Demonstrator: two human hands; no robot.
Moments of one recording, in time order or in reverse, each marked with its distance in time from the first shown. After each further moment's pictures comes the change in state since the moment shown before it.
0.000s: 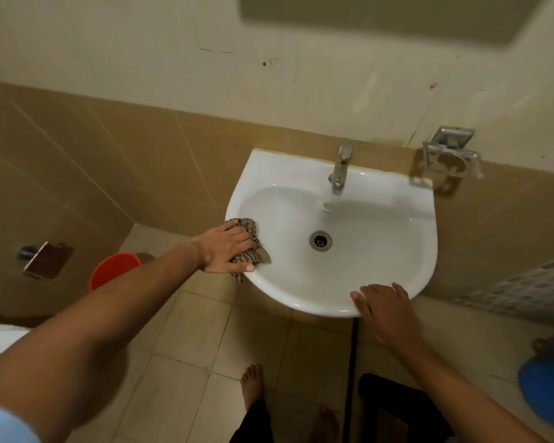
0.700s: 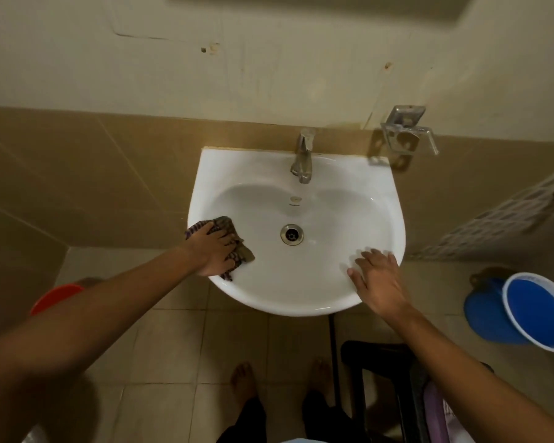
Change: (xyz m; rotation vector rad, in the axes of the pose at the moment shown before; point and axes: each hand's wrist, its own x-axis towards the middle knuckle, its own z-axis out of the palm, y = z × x) left_hand 0.051 0.000 -0.020 0.150 -0.251 -0.041; right_hand 0.023 0.015 -0.004 -0.079 -0.007 0.200
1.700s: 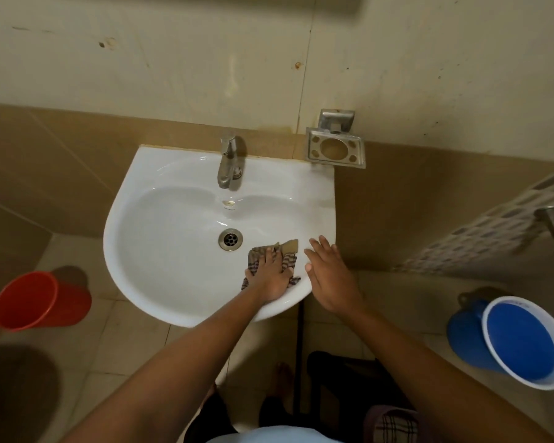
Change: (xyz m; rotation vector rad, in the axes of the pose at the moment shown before) left_hand 0.154 0.245 -0.116 -1.203 -0.044 -0.363; right_hand 0.038 0.101 -0.007 0.288 -0.040 -0.259
